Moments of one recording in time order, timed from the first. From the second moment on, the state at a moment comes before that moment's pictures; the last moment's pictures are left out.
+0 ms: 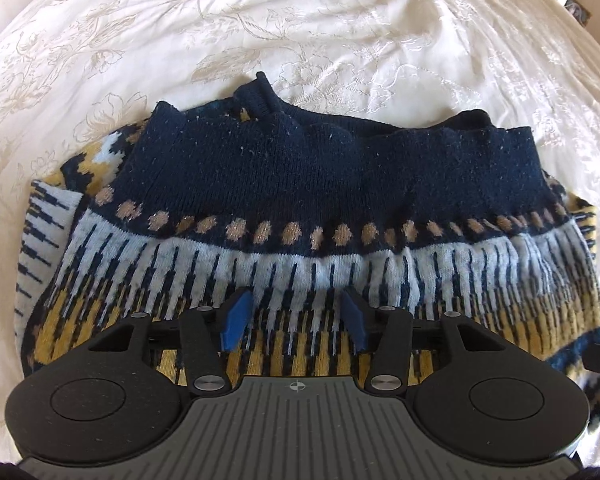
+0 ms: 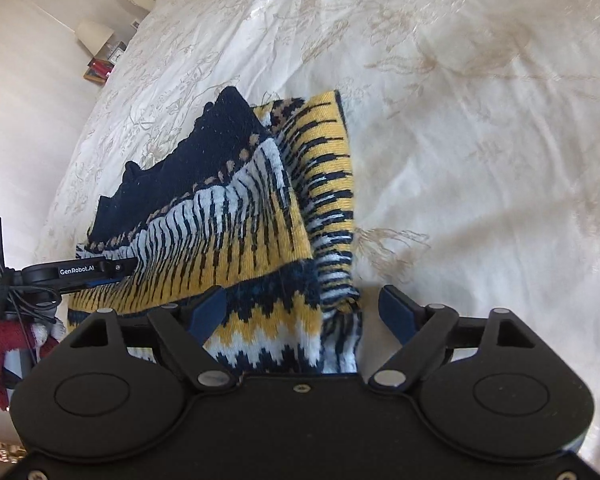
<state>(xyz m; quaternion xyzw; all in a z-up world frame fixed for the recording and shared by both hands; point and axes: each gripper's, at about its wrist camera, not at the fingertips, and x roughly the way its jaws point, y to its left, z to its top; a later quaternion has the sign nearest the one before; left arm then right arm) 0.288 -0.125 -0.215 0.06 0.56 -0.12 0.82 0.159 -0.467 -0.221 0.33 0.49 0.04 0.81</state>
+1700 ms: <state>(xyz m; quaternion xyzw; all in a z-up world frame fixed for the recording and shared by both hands) 0.219 -0.010 -0.152 -0.05 0.55 -0.08 0.83 0.194 -0.438 -0.181 0.33 0.51 0.01 0.80</state>
